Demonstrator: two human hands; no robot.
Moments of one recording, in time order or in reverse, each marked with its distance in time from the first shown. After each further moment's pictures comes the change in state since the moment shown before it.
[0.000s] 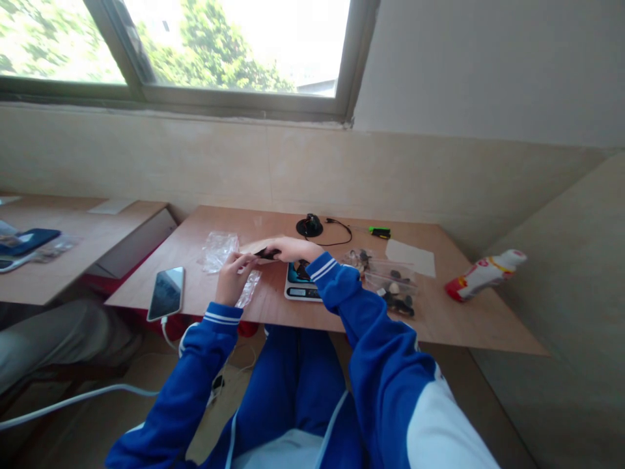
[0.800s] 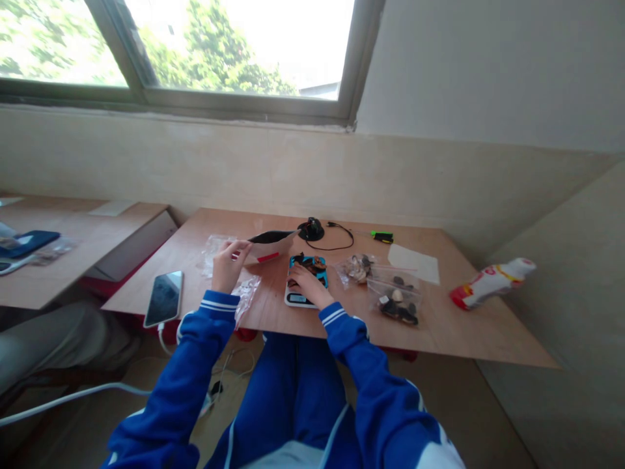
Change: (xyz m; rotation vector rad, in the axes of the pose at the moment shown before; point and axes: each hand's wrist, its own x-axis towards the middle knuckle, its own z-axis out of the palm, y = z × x) left_hand 0.041 -0.004 -0.002 -0.034 0.090 -0.103; right_hand -0.058 0.063 0.100 -0.029 0.275 0.168
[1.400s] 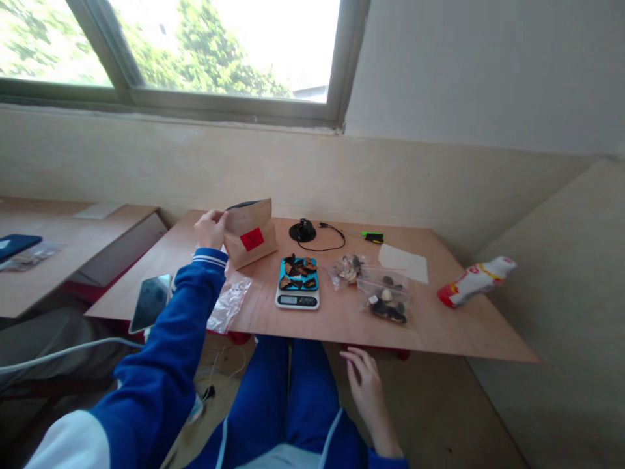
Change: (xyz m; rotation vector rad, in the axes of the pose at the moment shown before) left_hand 0.095 -0.016 0.009 0.158 0.177 -0.194; right_hand -0.258 -0.024 0.043 -0.097 0.584 0.452
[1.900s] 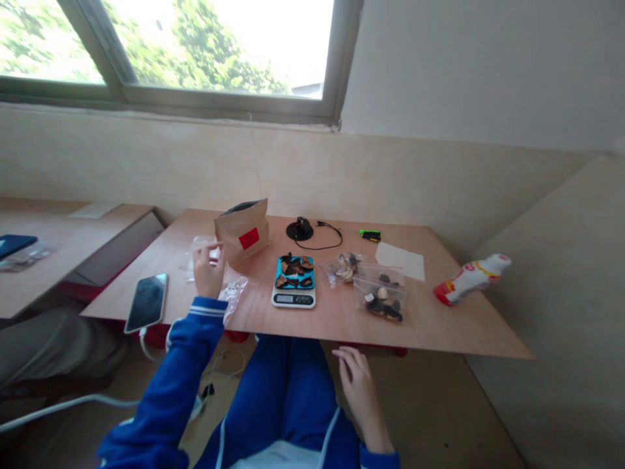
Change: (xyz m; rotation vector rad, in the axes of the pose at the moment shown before) left_hand -0.104 -0.019 -0.017 -0.063 0.004 0.020; right_hand 0.001 -0.010 0.001 0.030 -0.084 0.046
